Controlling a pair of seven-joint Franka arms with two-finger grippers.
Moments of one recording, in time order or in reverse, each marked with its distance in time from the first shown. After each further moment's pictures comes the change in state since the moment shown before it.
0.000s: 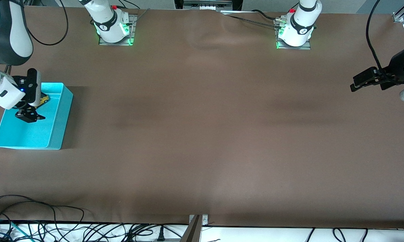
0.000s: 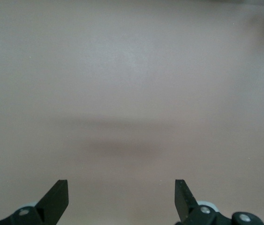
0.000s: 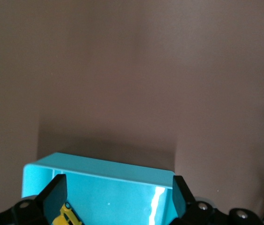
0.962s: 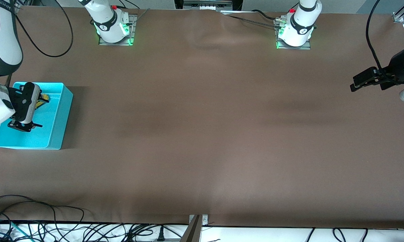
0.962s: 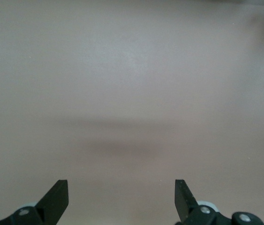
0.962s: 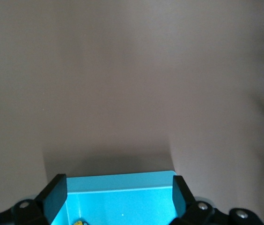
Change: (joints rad) left arm 0.000 0.000 0.000 0.000 0.000 0.000 0.000; right arm 0.049 0.113 -0.004 0.221 0.011 -0.125 0.337
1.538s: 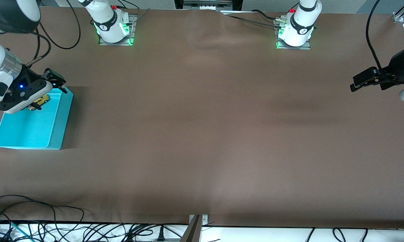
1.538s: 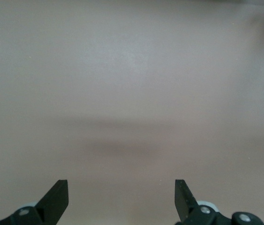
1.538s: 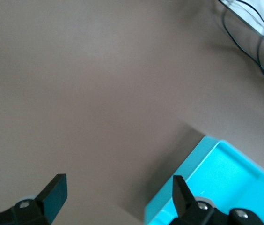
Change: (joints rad) left arm 0.000 0.000 0.000 0.000 0.000 0.000 0.000; right arm 0.150 -0.171 0.000 -0.029 0.005 -0.043 0.961
